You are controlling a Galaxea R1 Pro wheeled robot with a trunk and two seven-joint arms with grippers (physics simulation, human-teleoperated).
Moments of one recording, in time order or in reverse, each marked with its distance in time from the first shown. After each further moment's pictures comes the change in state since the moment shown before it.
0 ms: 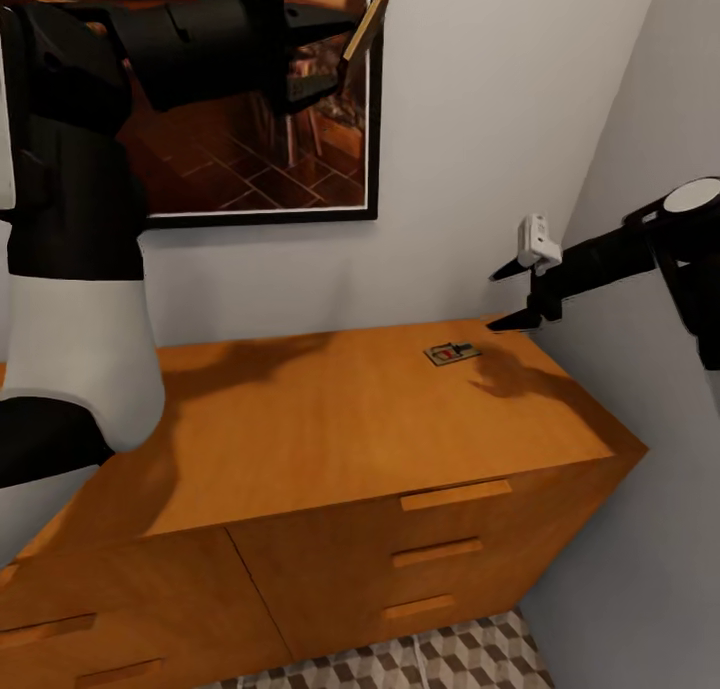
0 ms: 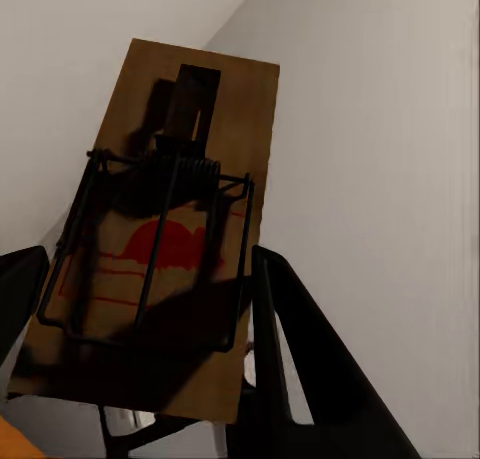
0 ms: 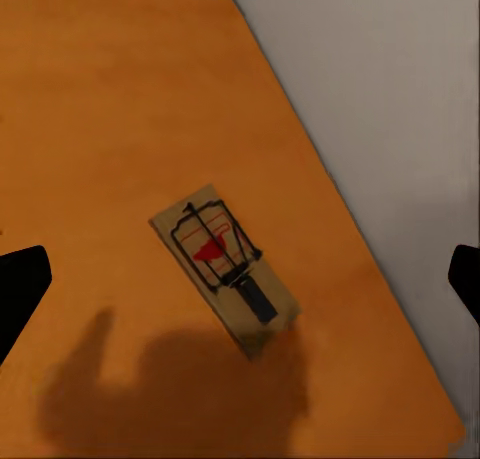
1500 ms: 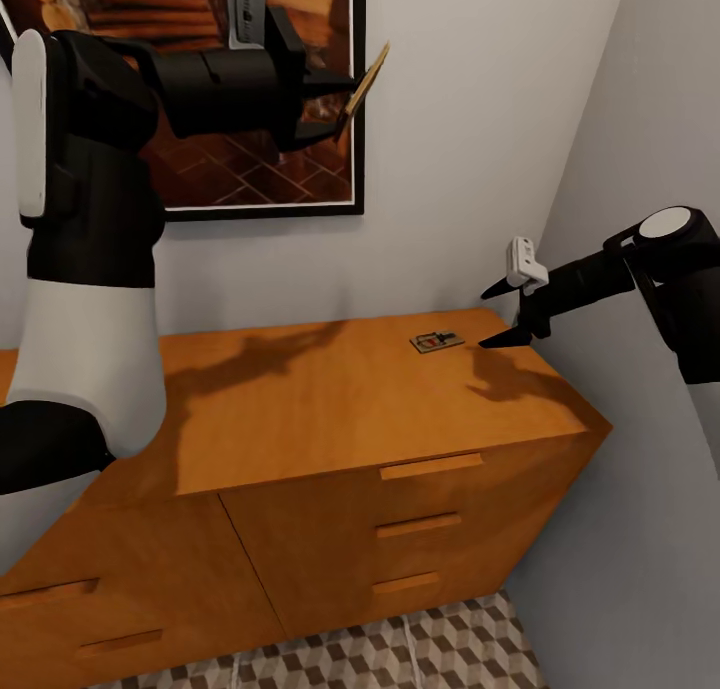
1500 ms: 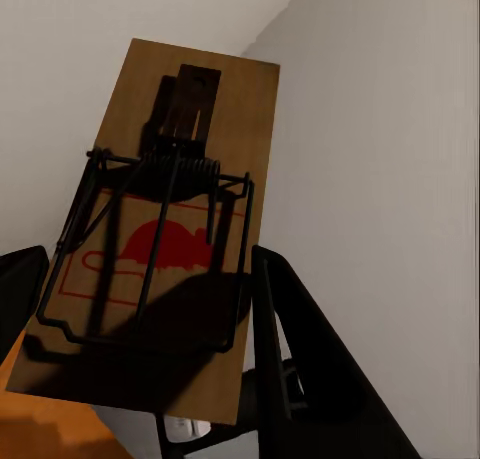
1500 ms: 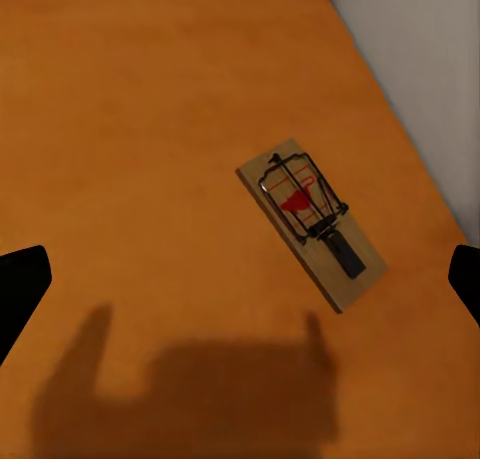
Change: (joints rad) left arm 0.017 -0.001 -0.027 0.042 -0.054 -0.003 0.082; right arm 0.051 0.023 -0.004 0.042 -0.015 -0.051 -0.004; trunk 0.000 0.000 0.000
